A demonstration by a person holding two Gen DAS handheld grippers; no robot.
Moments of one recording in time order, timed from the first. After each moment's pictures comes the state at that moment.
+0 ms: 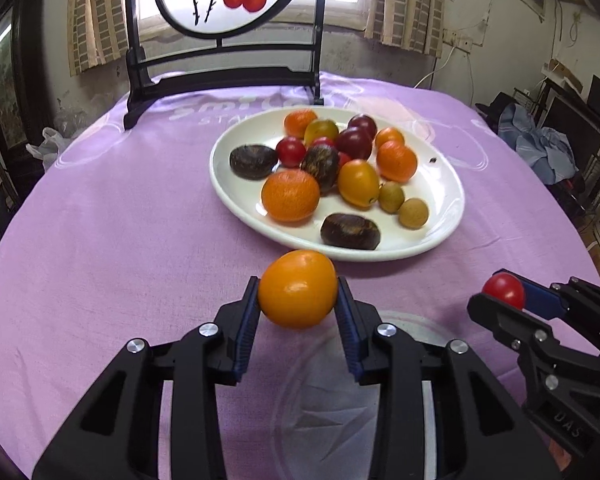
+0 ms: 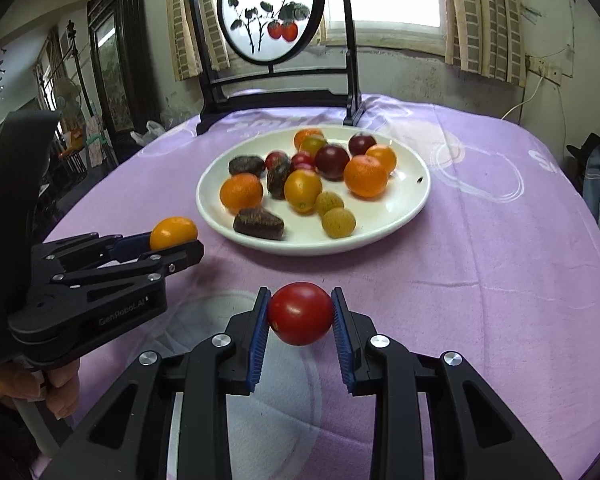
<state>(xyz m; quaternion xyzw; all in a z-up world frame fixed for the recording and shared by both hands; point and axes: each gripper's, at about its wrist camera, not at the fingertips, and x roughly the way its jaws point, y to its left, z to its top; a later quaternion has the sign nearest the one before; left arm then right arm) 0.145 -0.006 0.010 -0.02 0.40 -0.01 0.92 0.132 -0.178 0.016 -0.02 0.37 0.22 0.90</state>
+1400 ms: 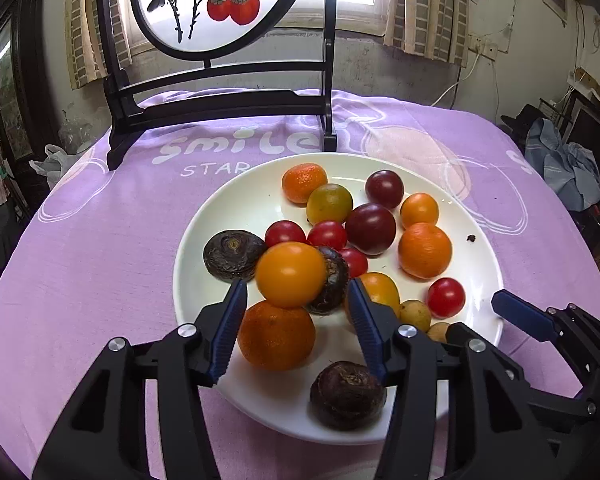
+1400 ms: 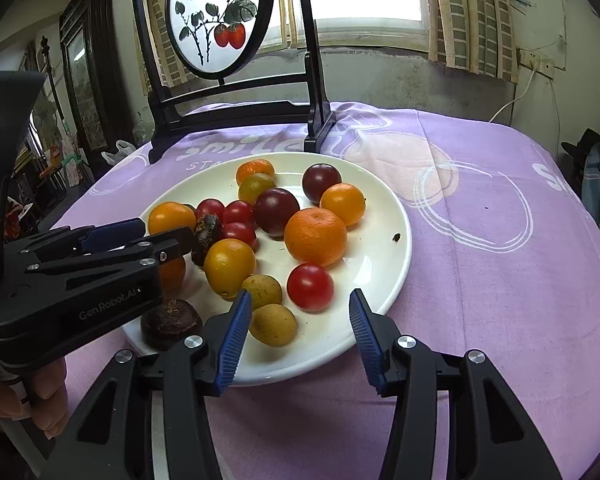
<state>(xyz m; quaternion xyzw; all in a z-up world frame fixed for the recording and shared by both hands) 0.248 -0.022 0.023 -0.01 0.40 0.02 0.92 0.231 -0.182 0.005 0.00 0.37 0.19 0.91</state>
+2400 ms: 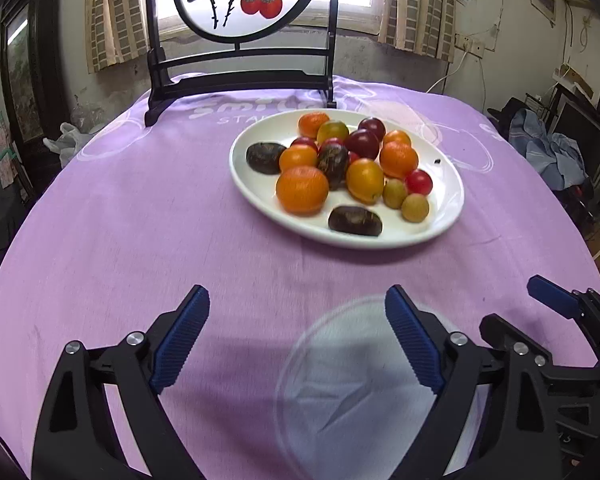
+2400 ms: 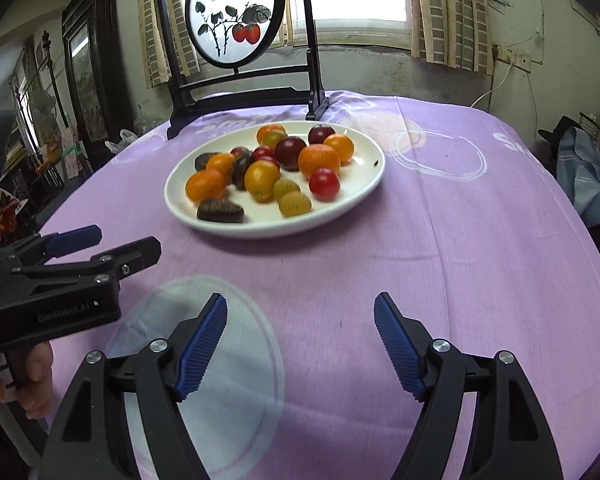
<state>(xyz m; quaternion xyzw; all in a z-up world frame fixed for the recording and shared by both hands) 0.119 -0.008 0.014 -0.02 0.40 0.02 0.91 0.113 -0.201 0.002 -0.01 0.38 0.16 0.91</state>
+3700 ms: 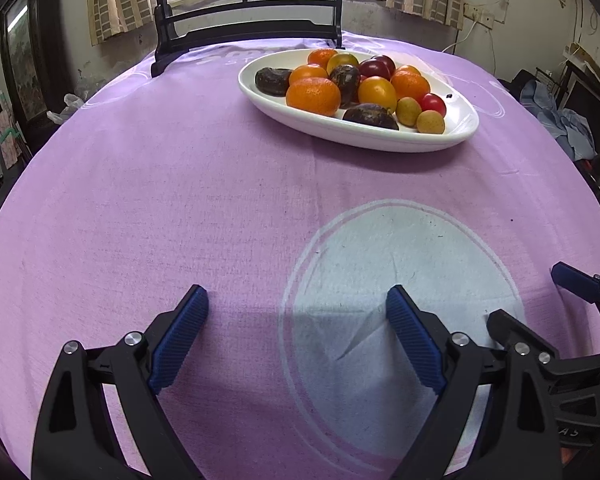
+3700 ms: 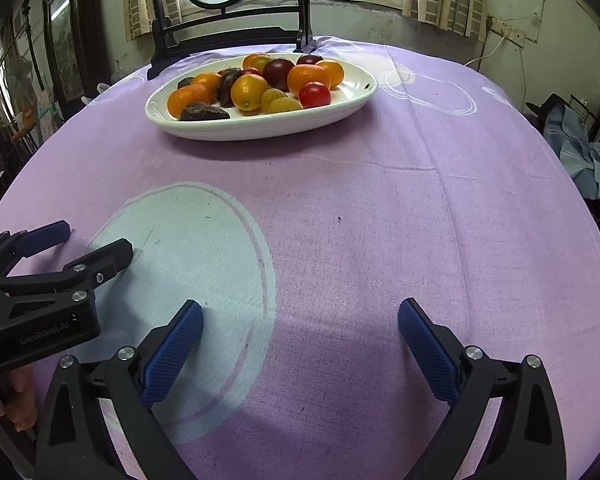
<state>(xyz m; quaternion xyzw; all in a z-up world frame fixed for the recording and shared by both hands) 0.094 -0.009 -0.032 -0.01 0.45 0.03 0.89 0.097 -0.191 -0.036 -0.05 0.45 0.12 0.88</state>
